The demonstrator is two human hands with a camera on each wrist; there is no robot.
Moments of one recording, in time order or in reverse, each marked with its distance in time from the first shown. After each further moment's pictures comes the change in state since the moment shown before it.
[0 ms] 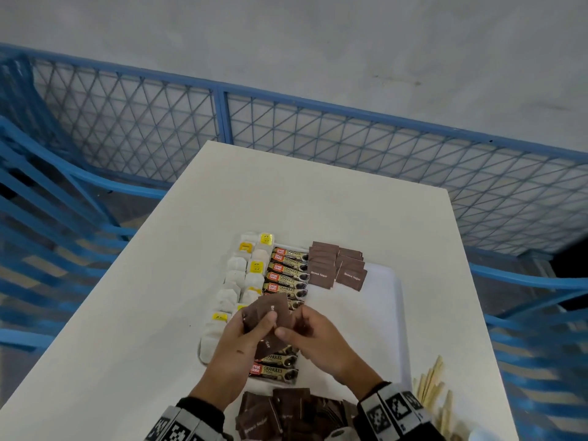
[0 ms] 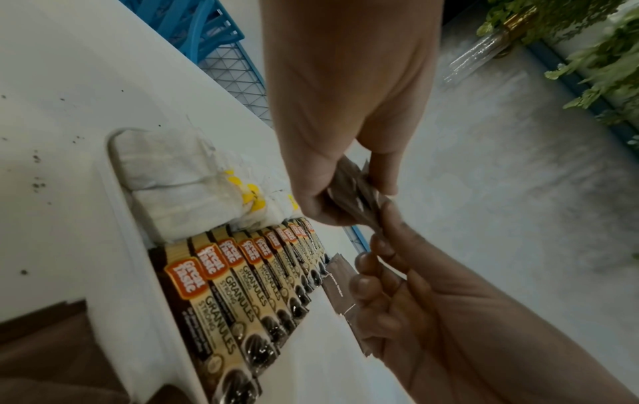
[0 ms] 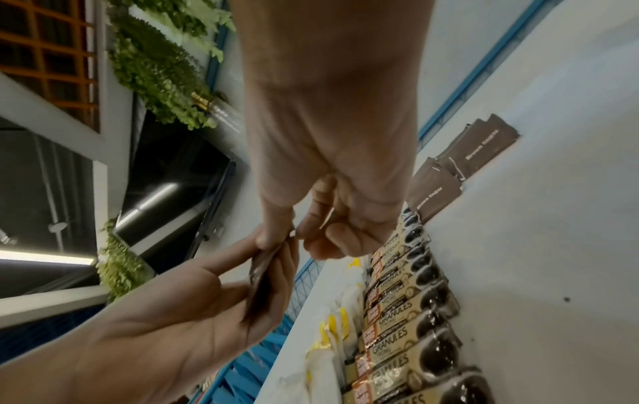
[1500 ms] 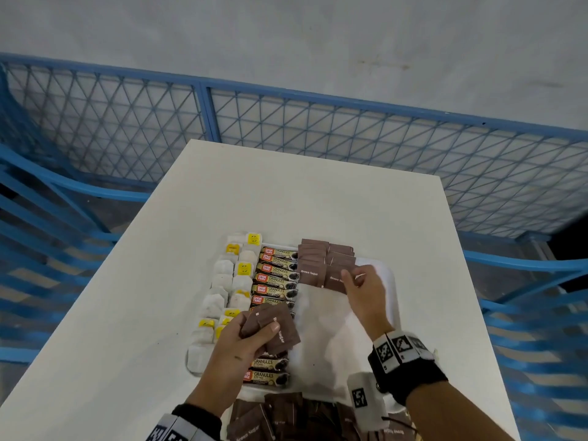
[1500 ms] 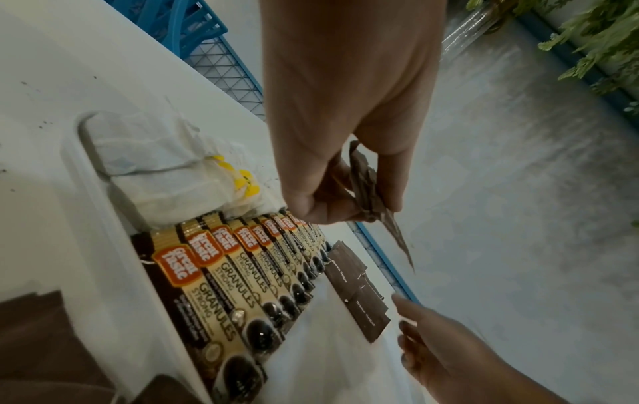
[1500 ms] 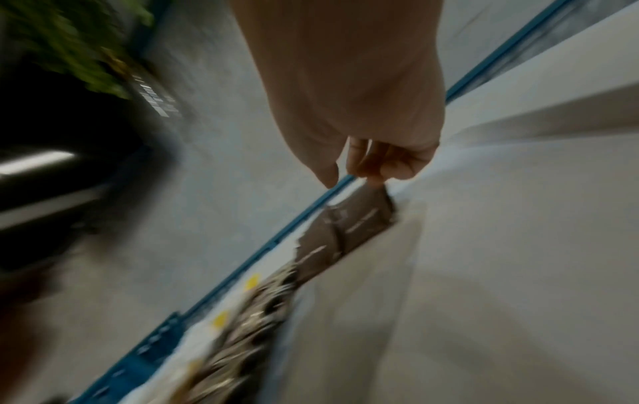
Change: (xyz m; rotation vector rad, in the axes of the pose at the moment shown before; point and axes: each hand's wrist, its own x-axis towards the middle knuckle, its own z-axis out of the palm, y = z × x) left_hand 0.007 -0.004 0.014 0.123 -0.006 -0.032; right_hand 0.049 0.033 -0.098 -0.225 0.790 0.101
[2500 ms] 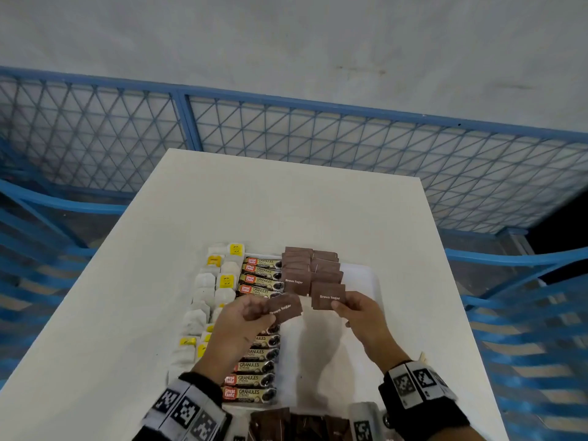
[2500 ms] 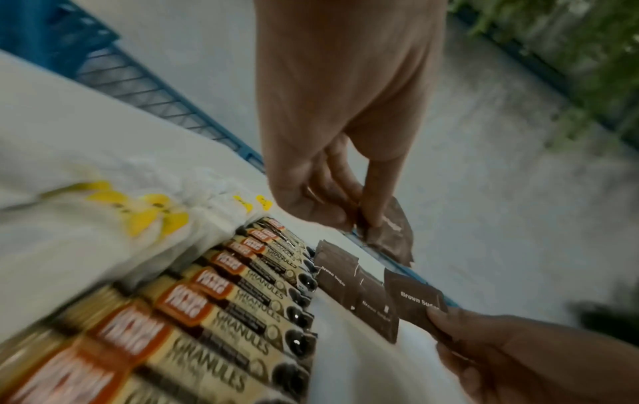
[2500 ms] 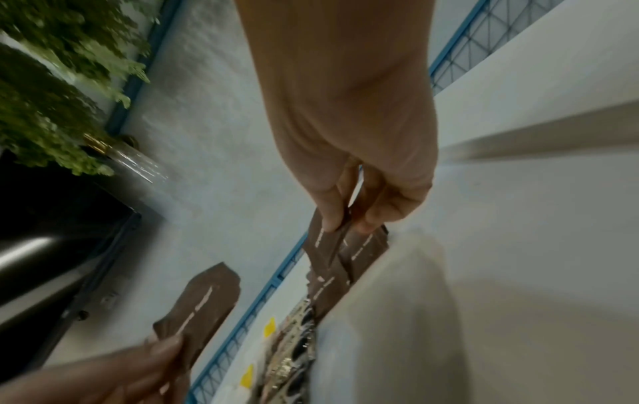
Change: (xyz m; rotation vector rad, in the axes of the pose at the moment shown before) left_hand 0.044 0.019 0.022 0.463 -0.029 0.123; right_hand -0.024 0.006 -0.030 0.306 -0.239 0.190
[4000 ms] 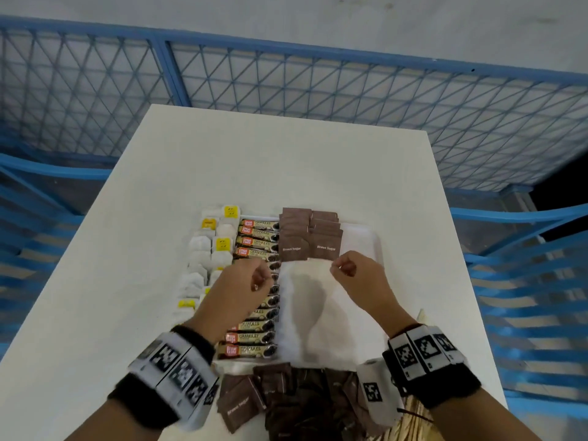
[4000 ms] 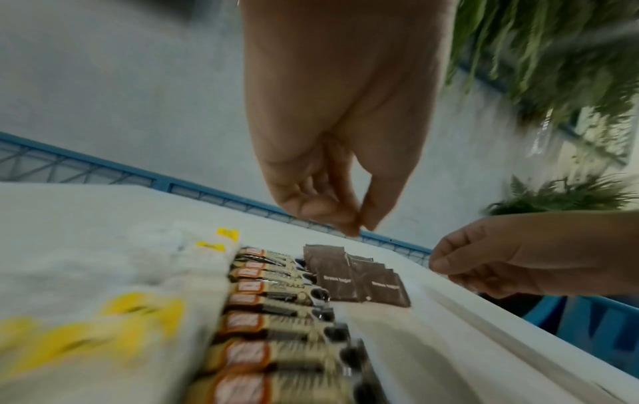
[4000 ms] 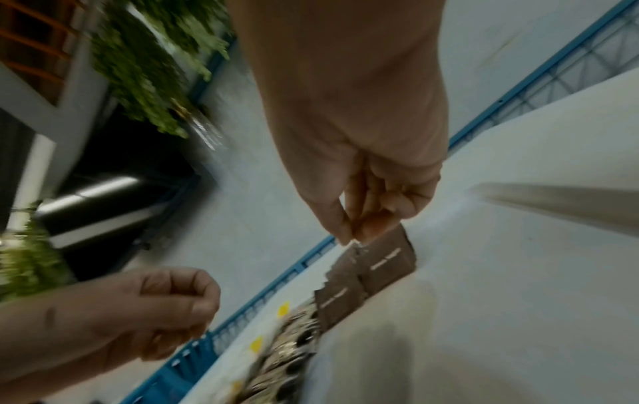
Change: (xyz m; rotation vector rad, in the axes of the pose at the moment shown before) left_hand 0.006 0.006 -0.005 0.690 -0.125 0.299; right_hand -0.006 -0.004 -0.004 -0.527 0.018 -0.193
